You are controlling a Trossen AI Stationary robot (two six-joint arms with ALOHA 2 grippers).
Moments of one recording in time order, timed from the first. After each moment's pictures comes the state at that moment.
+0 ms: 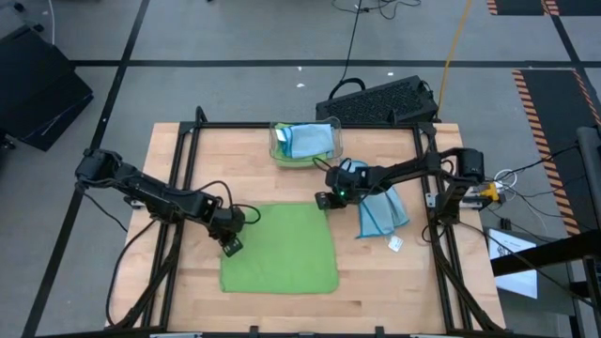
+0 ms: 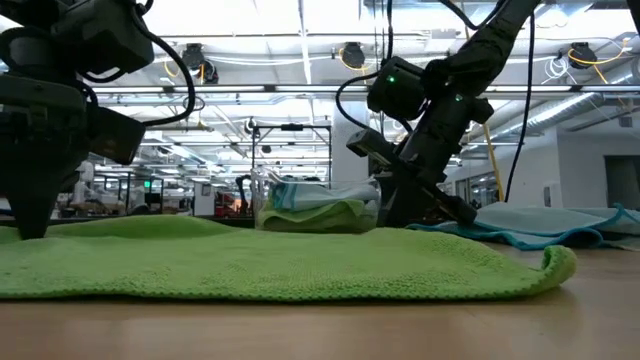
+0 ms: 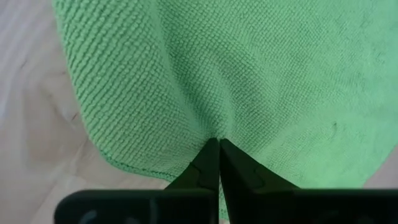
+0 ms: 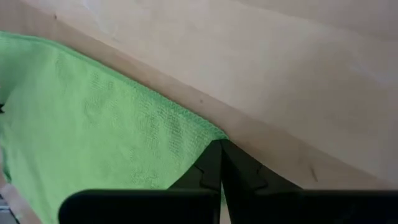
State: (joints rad) left arm -0.25 1.28 0.52 -0.51 0.21 -0.94; right arm -0.18 1.77 0.83 -0.12 -0.16 1.12
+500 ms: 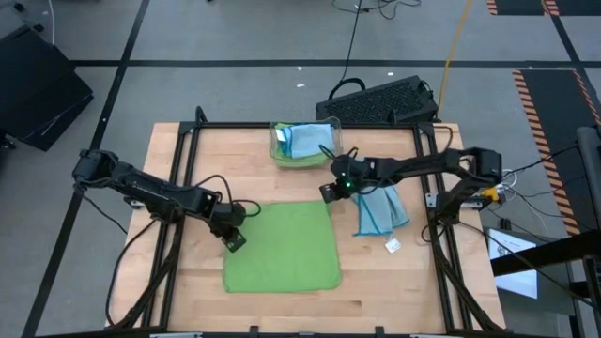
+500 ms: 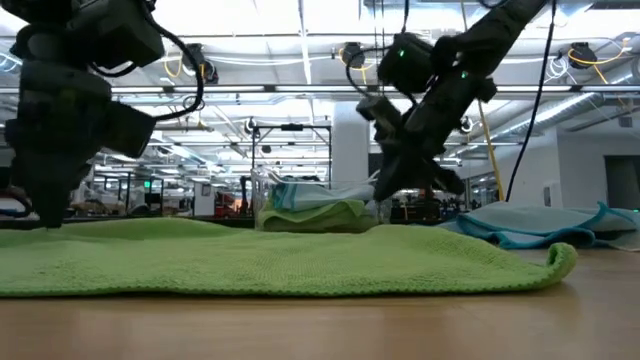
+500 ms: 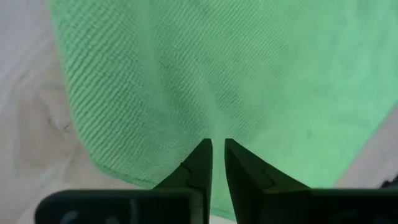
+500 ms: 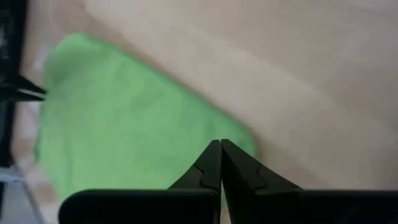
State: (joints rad) left arm -0.19 1.25 0.53 -0.50 0.25 -0.98; right arm -0.23 1.62 0.83 -0.13 -0.21 0.95
